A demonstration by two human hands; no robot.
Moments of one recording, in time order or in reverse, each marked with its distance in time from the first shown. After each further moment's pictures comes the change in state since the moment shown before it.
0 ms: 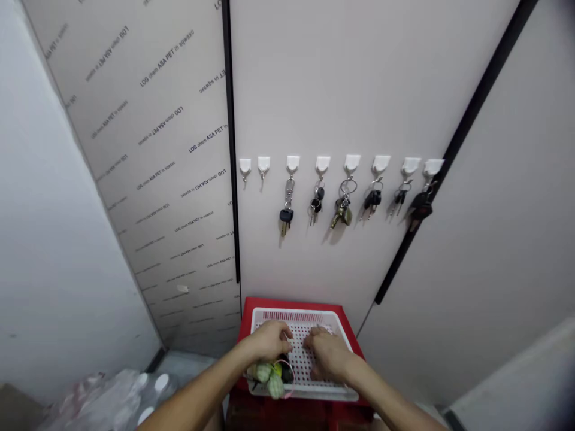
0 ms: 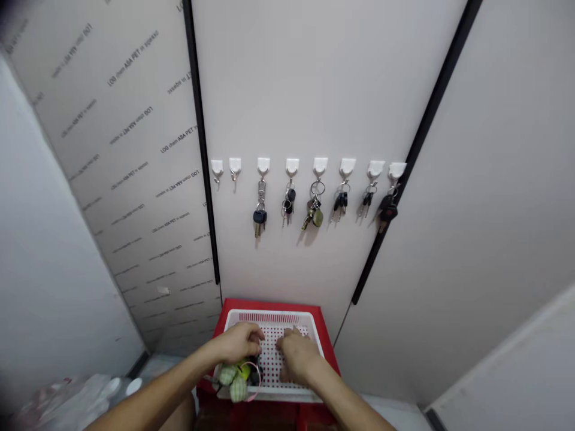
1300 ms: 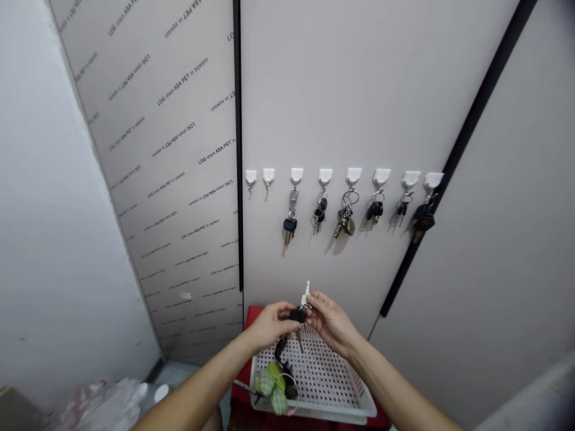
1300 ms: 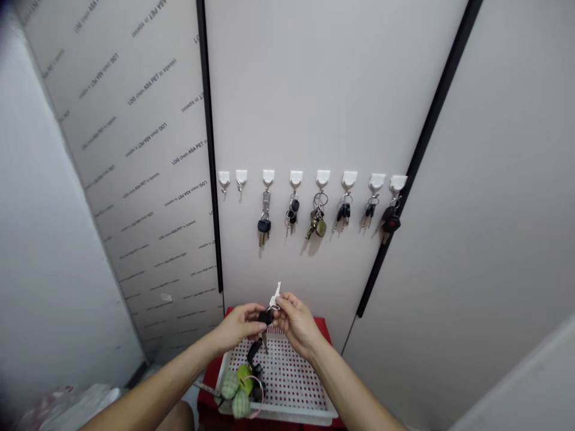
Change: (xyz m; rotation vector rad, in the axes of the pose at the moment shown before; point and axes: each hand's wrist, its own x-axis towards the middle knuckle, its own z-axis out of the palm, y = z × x) left_hand -0.008 0.035 -0.032 -0.723 0.067 0.159; right_hand 0.014 -0.032 -0.048 1.754 0.230 0.007
